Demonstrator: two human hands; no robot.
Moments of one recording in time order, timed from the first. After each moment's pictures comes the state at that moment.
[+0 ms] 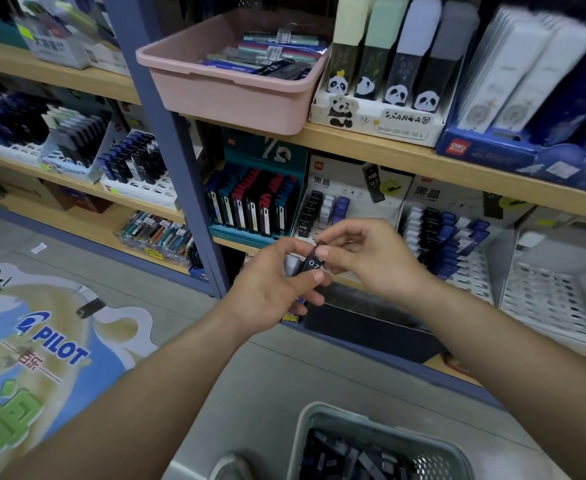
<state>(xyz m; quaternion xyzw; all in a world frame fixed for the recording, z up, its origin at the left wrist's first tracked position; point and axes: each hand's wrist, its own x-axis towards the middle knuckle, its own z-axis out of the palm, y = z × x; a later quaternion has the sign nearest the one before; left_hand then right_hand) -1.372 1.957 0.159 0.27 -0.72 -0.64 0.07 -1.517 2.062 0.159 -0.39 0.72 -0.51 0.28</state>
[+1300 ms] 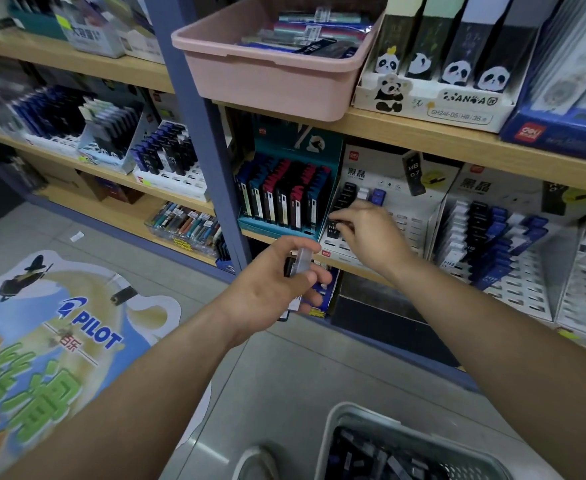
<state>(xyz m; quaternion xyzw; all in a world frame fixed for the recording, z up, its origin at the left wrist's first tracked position) -1.344 1.925 0.145 0.27 -0.70 -0.66 0.06 -1.565 1.984 0.084 -0.53 0.81 -0.24 -0.01</state>
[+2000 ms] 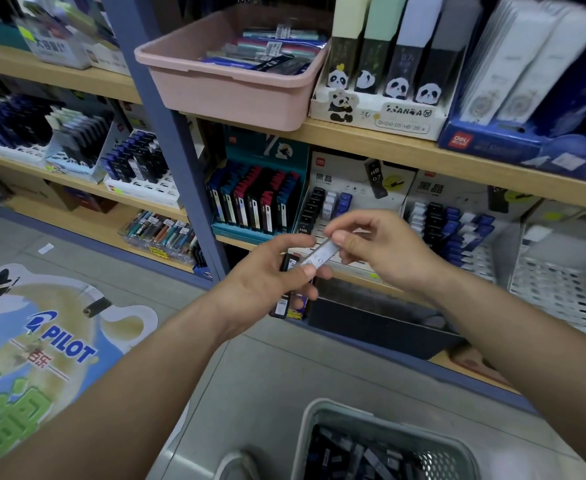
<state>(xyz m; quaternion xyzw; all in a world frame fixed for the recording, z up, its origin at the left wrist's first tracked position) -1.363 1.944 0.157 0.21 -0.69 -0.70 0.04 -1.531 2.068 0.164 -0.41 0.69 -0.51 0.30</state>
